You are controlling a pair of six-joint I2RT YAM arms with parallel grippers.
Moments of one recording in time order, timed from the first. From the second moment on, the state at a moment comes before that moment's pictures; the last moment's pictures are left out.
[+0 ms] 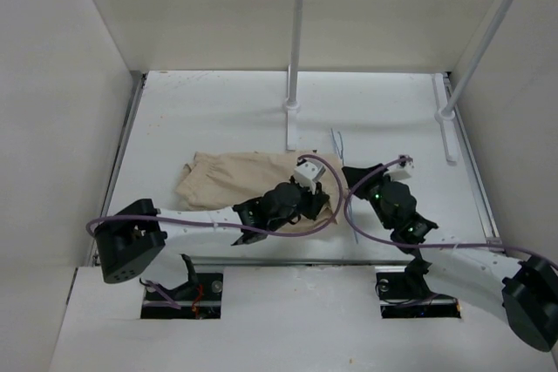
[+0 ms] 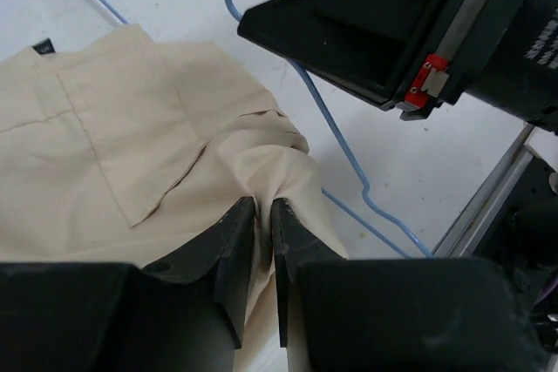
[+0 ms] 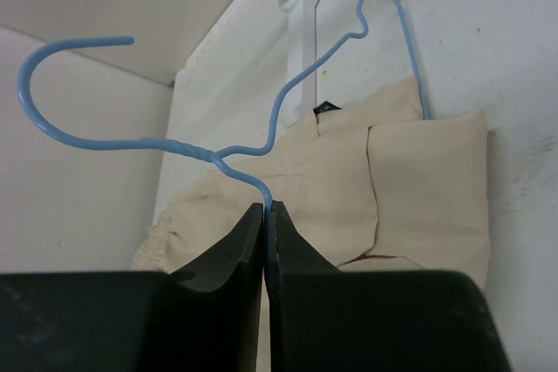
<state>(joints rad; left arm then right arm) -1.15 1.38 0.66 0.43 -0.26 -0.38 0.67 0.89 0.24 0.51 0.39 1.01</state>
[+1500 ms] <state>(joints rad) -1.01 1.46 0.60 0.64 -0.06 -0.80 0.74 1.17 0.27 0.68 0.47 1.26</state>
